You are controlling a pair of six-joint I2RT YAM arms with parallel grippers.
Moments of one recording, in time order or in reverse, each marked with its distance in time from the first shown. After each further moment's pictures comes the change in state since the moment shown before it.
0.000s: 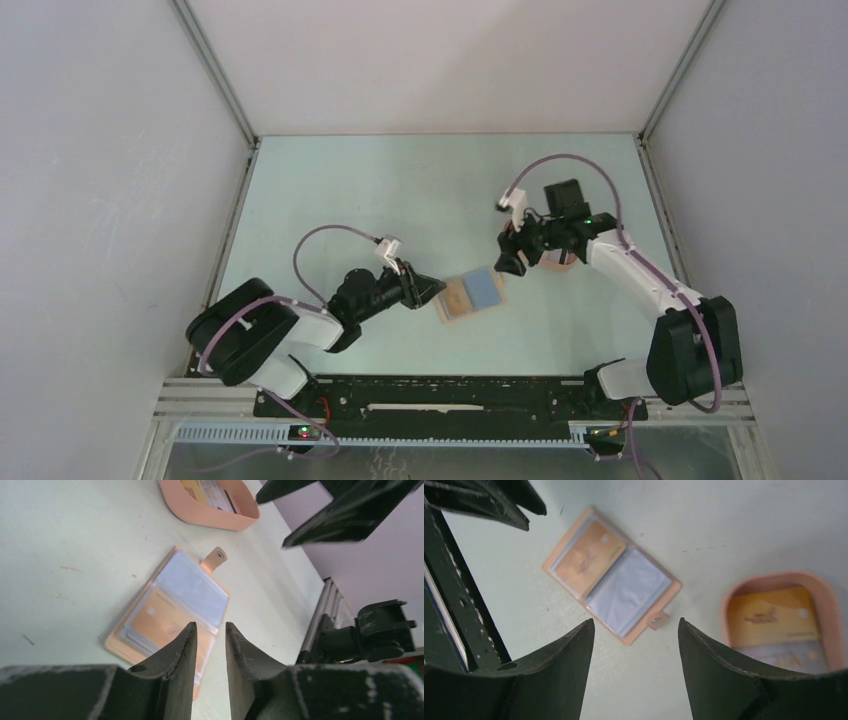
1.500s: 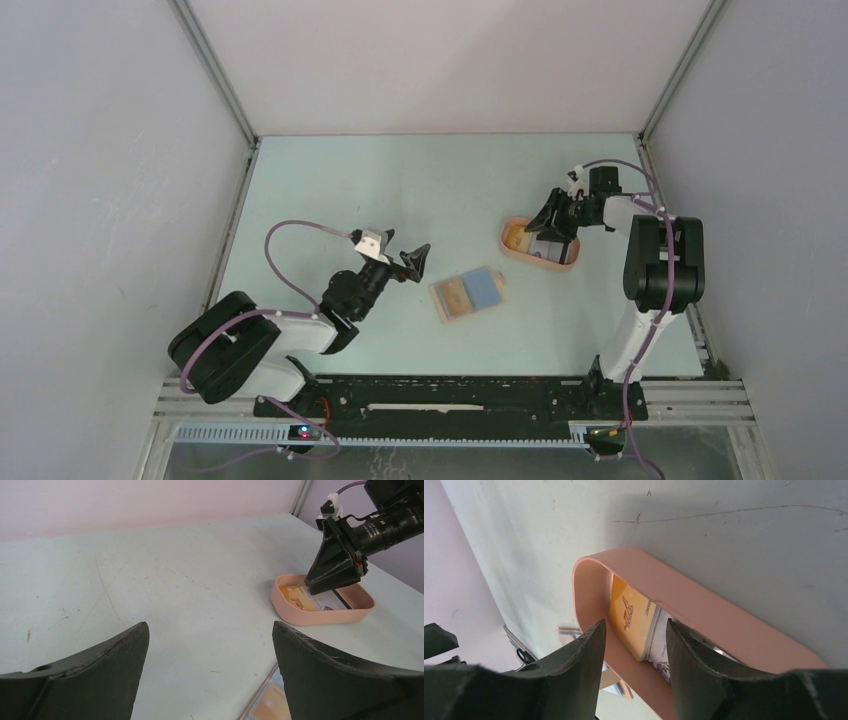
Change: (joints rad) left arm -0.013 -0.148 0.013 0.104 -0.455 0.573; right arm -0.428 0.491 0.195 0.178 -0.055 0.839
